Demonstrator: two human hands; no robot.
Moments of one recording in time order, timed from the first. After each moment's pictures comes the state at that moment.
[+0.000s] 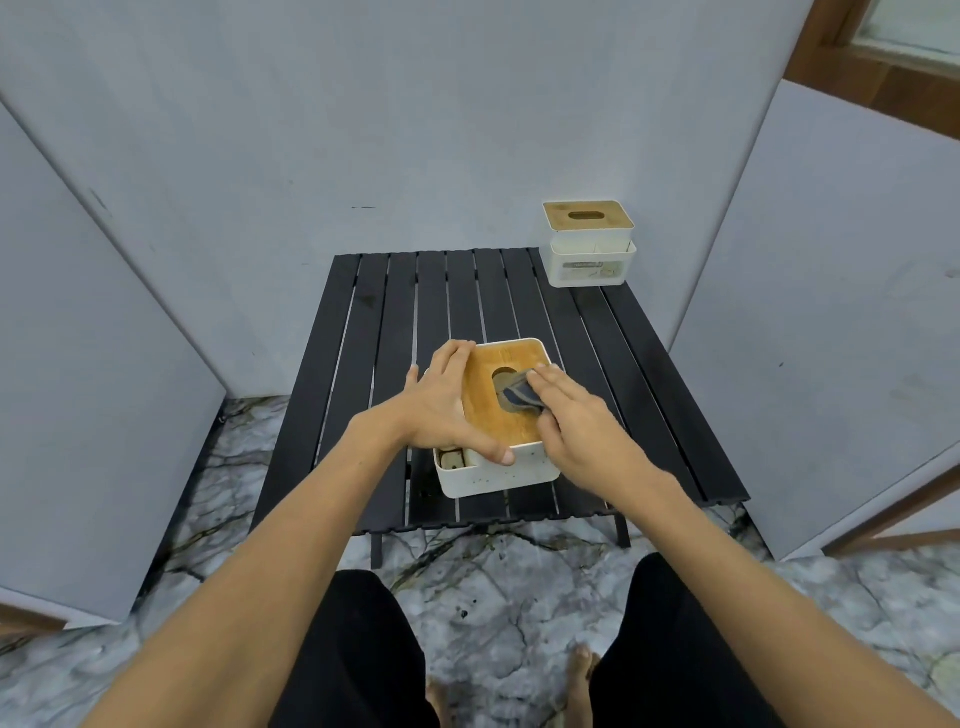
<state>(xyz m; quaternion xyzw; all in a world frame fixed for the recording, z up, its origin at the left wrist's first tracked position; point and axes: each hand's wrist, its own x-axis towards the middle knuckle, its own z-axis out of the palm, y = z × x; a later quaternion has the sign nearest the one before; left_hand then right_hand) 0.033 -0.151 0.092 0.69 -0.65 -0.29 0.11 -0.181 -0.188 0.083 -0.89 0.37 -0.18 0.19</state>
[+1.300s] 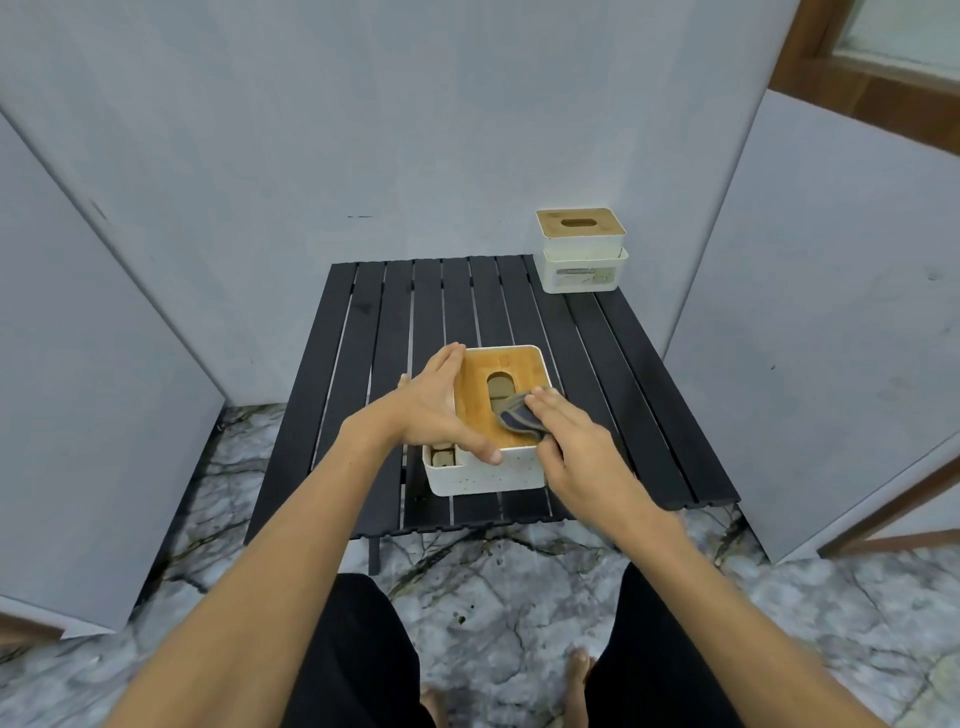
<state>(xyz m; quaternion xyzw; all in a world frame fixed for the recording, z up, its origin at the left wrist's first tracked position) 0.029 -0.147 0.111 0.71 -0.63 -0.30 0.10 -0.195 -0.162 0.080 -0.85 0.38 -0.23 0.26</state>
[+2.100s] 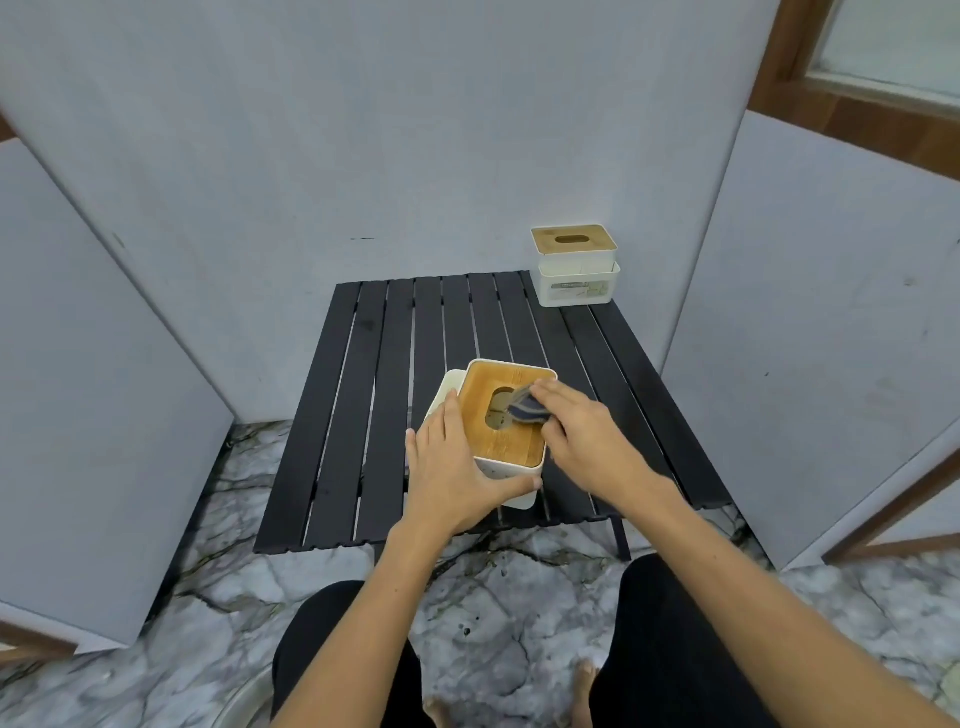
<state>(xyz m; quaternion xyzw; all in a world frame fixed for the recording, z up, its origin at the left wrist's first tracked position) -0.040 -0.096 0.065 0.78 -0.55 -0.12 0.27 -0.199 -0.190 0.089 -0.87 0.38 -0.22 0.24</state>
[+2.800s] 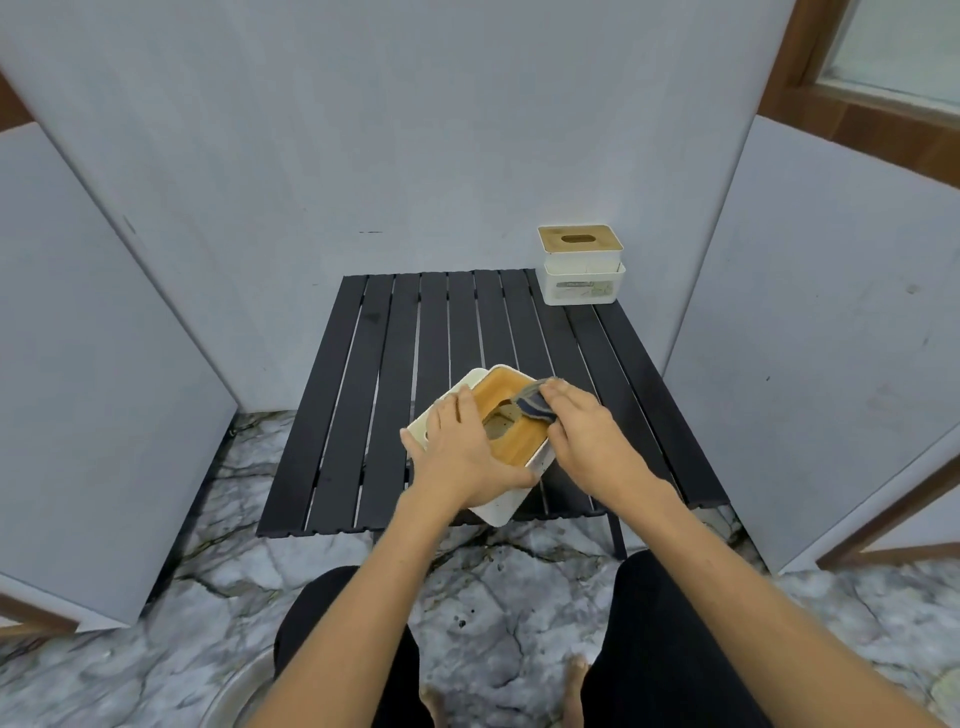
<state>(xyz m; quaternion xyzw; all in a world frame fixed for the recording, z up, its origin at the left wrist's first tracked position) -0.049 -0.104 0.093 0.81 -0.53 -0.18 0.13 -0.203 -0.185 0.083 -0.87 0.40 -0.20 0.20</state>
